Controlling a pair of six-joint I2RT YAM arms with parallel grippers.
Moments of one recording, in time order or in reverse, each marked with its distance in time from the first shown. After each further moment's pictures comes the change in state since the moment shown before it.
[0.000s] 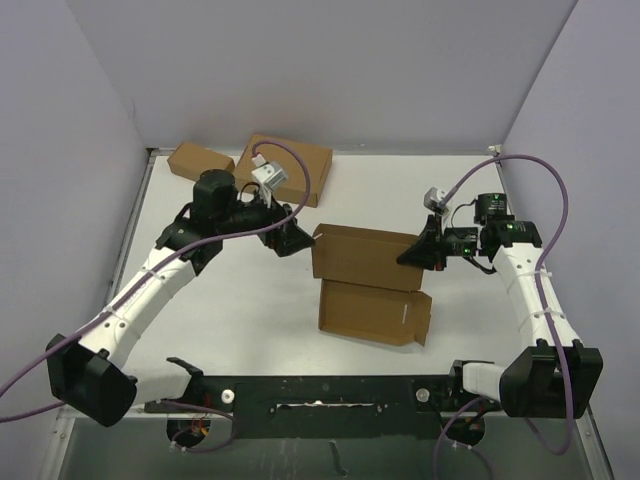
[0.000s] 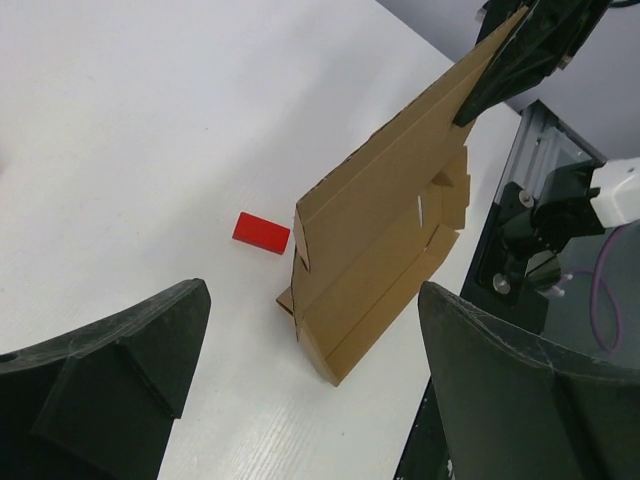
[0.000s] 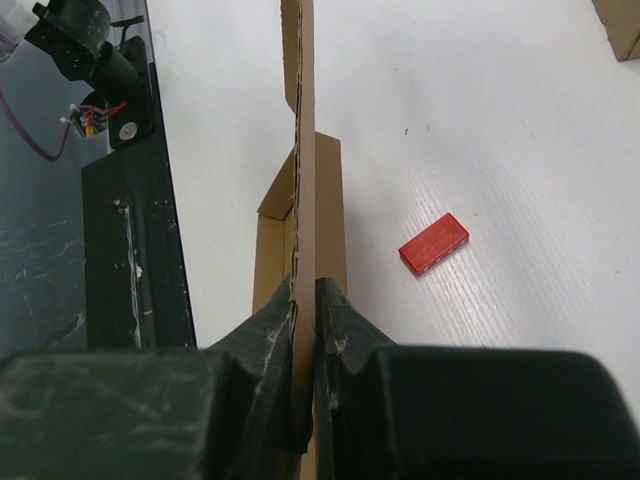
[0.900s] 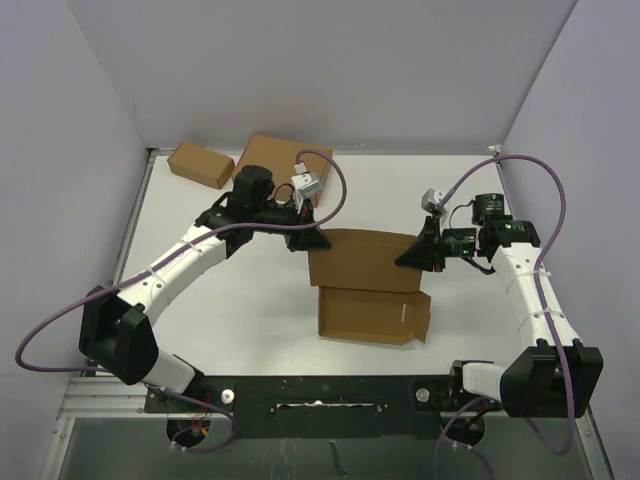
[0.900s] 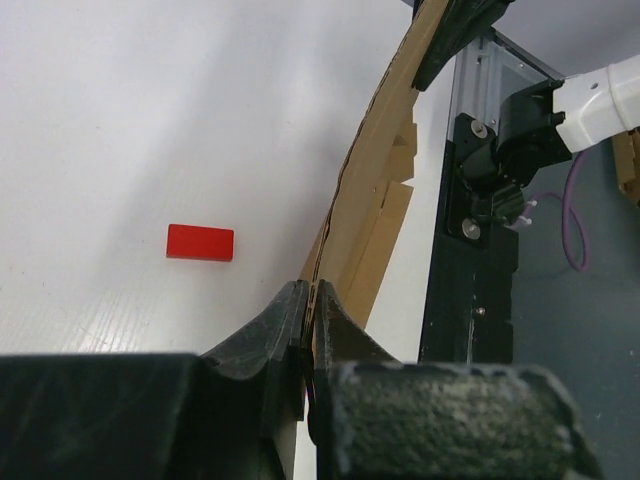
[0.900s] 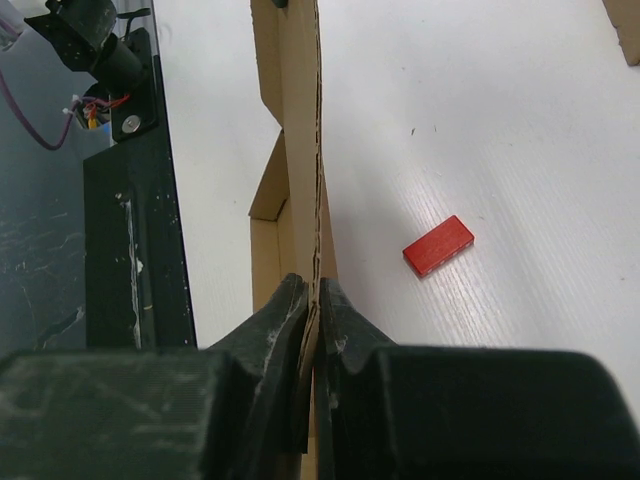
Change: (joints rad) left arm -0.101 0.257 0.103 -0.005 0.167 0.143; right arm 0.020 0.001 0.000 -0.016 0.000 -0.029
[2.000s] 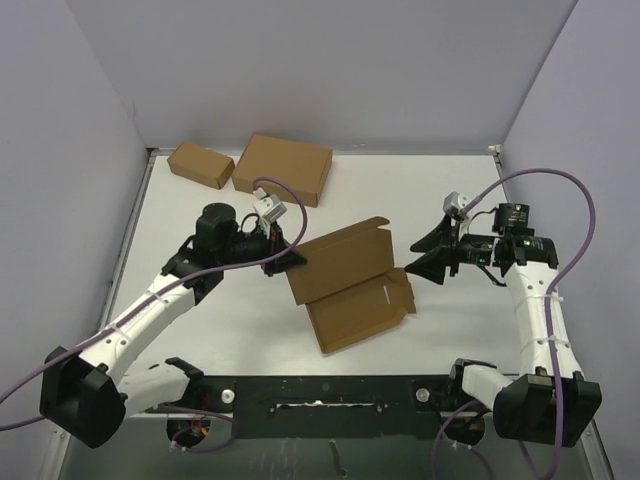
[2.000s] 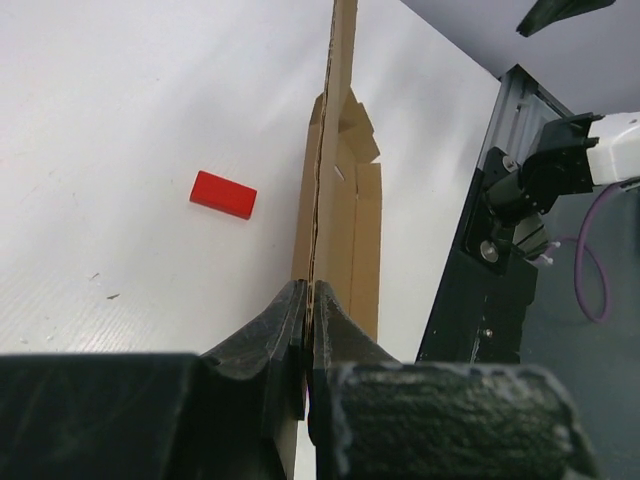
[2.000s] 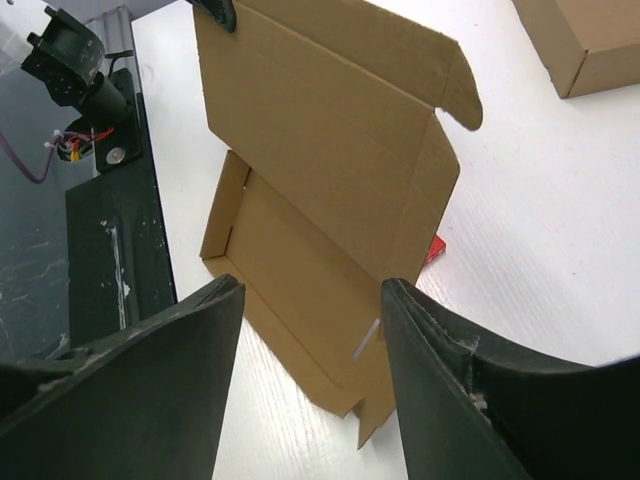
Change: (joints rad) left arm 0.053 -0.340 -0.378 0.198 -0.128 -0.162; right arm -0.118 -0.113 -0.036 0.010 -0.070 0.006
